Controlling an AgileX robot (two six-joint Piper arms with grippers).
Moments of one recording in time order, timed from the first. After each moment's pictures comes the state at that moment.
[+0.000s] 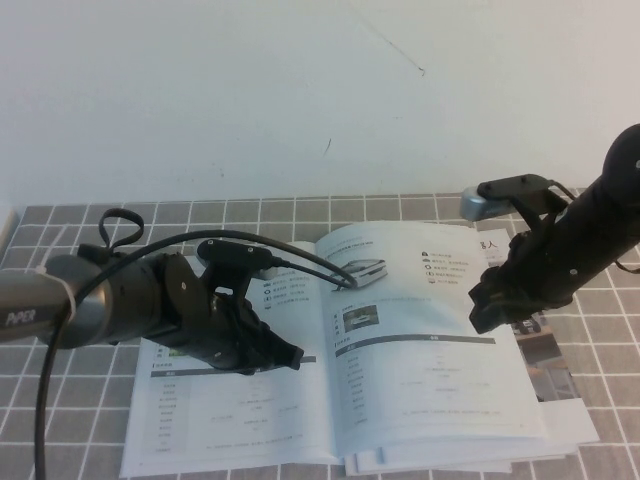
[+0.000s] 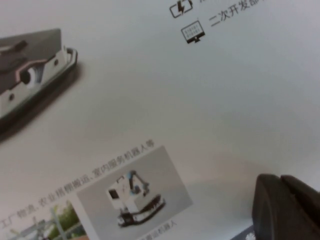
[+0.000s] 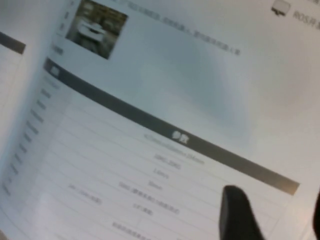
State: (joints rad) right arm 0.29 1.90 -1.30 0.43 0.83 -0.46; left arm -0.39 1.87 -1.03 -0.53 0.31 0.39
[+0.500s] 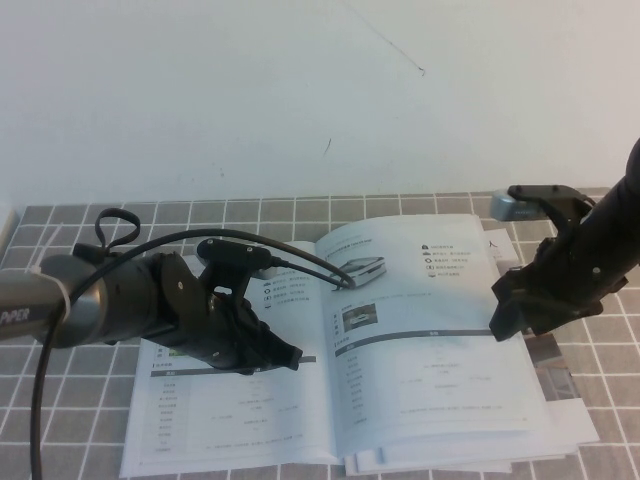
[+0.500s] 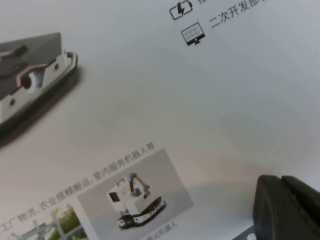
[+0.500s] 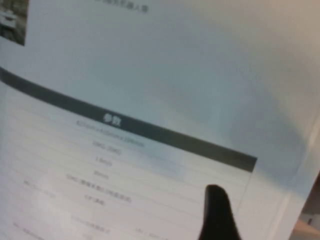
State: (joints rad) right arm 0.21 1.94 -1.32 0.42 0.92 -0.36; left arm -0.39 1.88 -1.03 -0.53 0.31 0.41
